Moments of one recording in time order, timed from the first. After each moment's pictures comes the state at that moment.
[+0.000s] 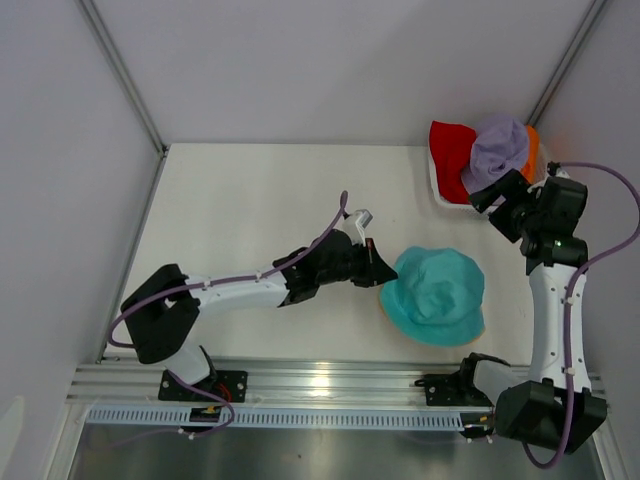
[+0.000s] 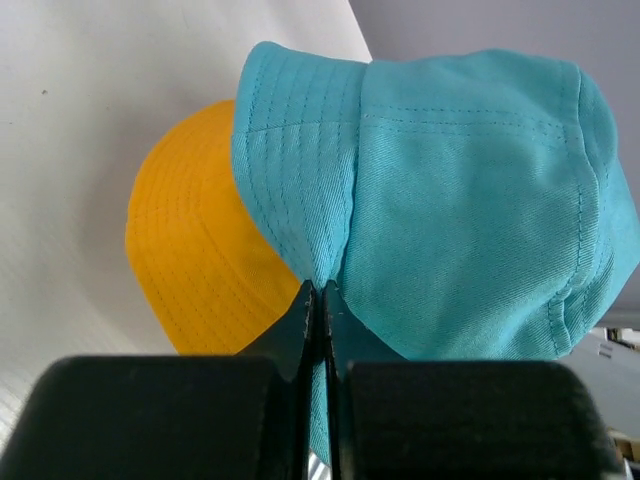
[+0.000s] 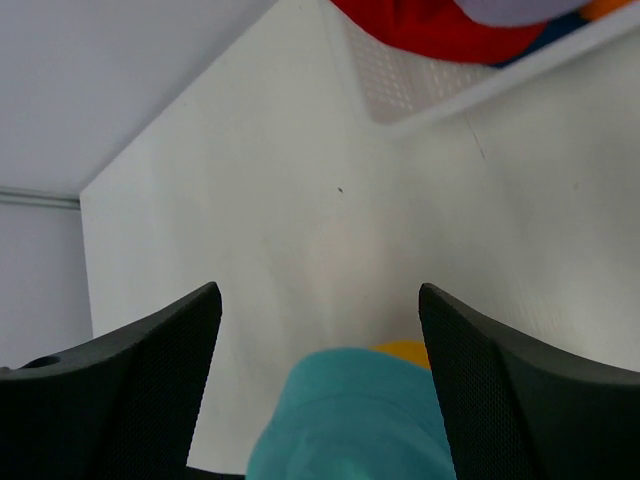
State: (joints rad) left arm -1.00 1.60 0.97 0.27 0.15 -0.86; right arm -0.24 1.07 1.16 -0.55 -0.32 0.58
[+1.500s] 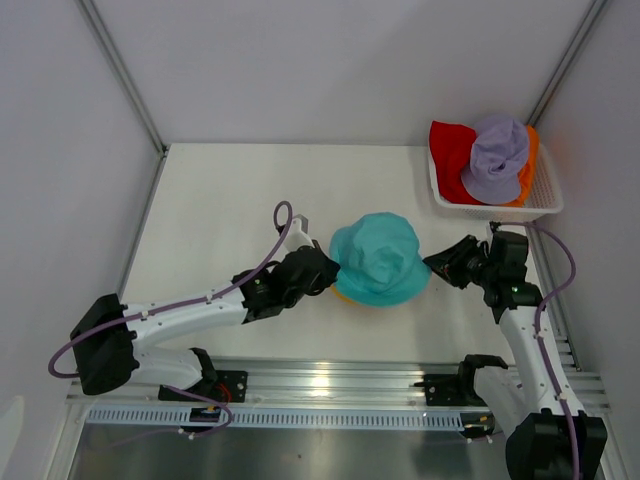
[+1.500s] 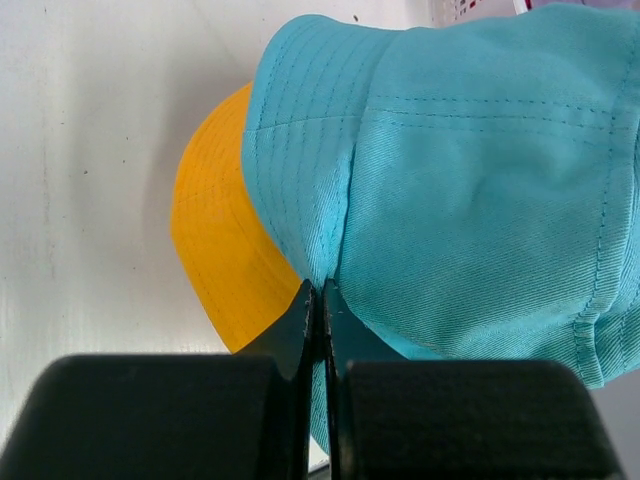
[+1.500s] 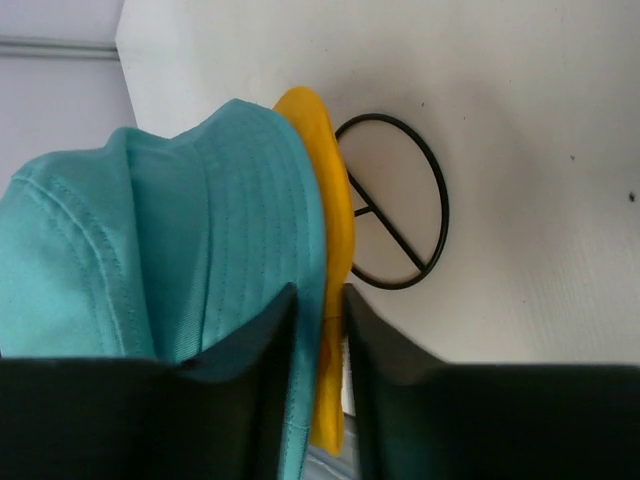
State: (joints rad) left arm -1.04 1.27 0.83 -0.14 -0.47 -1.07; right arm -0.04 0.85 0.62 -0.41 -0.50 0.84
